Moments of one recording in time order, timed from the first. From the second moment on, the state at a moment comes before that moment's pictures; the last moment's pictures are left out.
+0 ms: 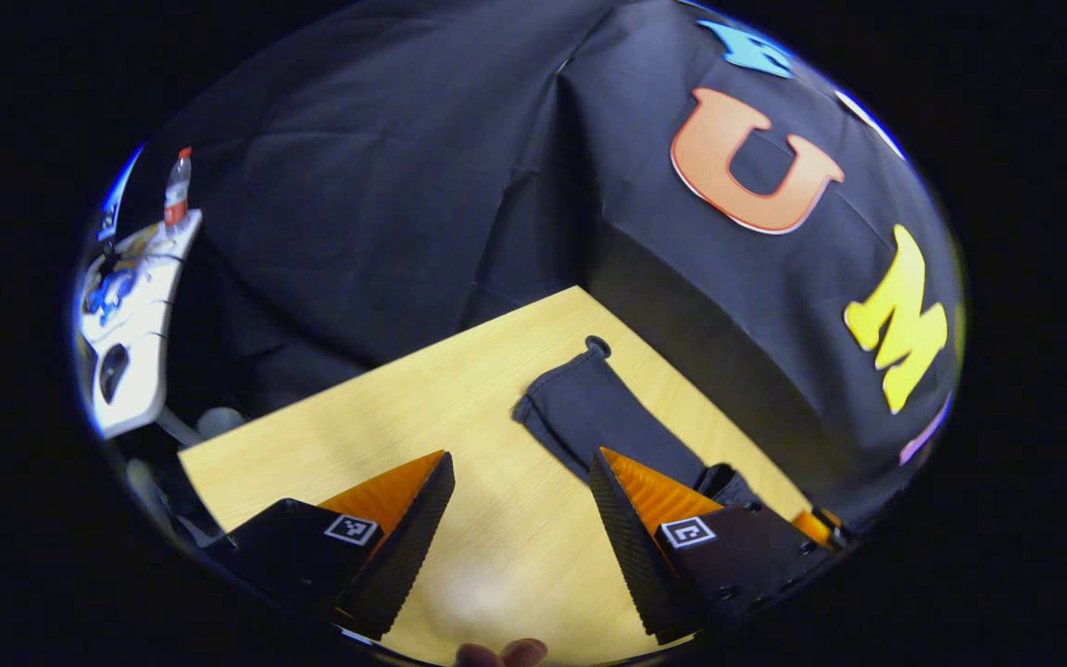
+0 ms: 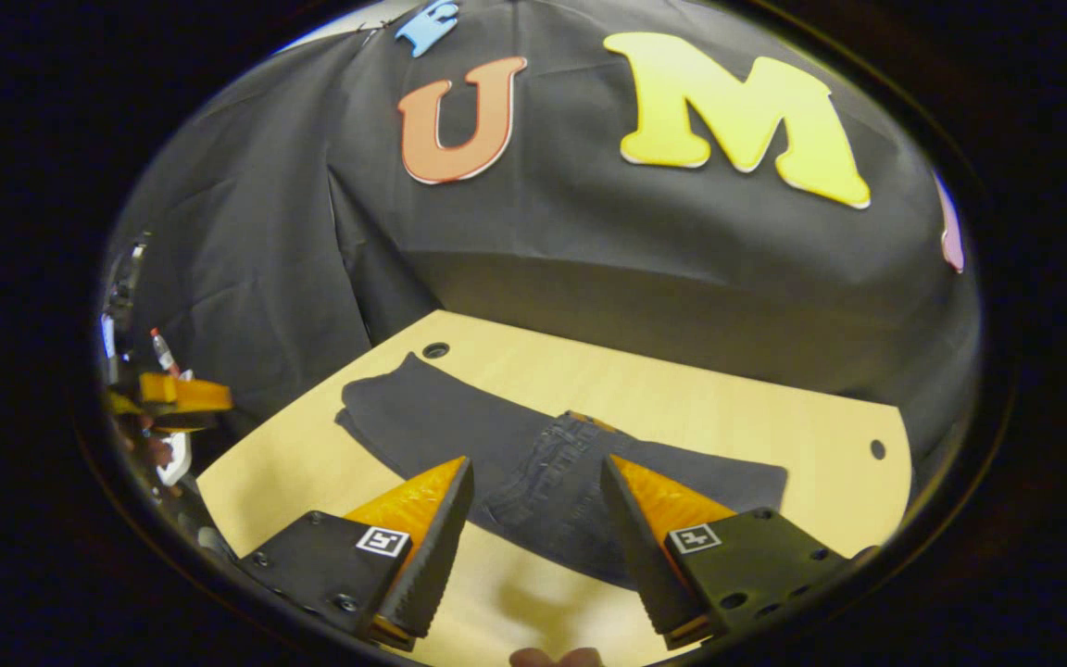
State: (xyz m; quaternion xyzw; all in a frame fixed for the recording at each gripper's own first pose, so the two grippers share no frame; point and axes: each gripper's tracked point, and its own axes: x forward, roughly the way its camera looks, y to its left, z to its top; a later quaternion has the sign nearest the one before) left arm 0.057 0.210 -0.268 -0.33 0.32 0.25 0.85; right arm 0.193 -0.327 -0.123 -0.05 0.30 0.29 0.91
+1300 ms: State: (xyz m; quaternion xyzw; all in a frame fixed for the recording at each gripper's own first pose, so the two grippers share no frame) left arm 0.175 0.239 -0.413 -0.44 0.53 0.36 0.63; right arm 0.151 -0.527 -0.185 0.12 0.47 0.13 0.86
